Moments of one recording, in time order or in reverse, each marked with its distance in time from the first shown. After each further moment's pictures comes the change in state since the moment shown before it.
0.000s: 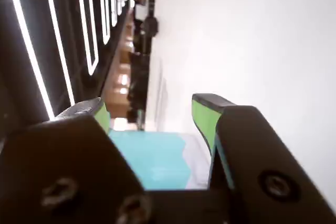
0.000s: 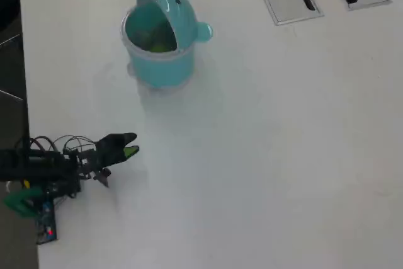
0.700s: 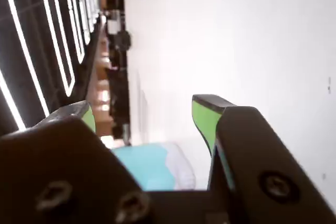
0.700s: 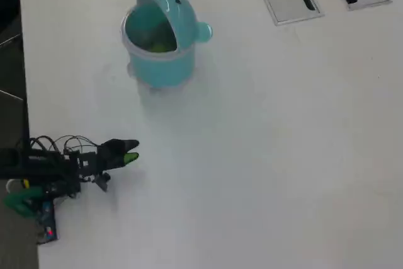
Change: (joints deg) arm 2.9 0.0 0.4 9.8 4.4
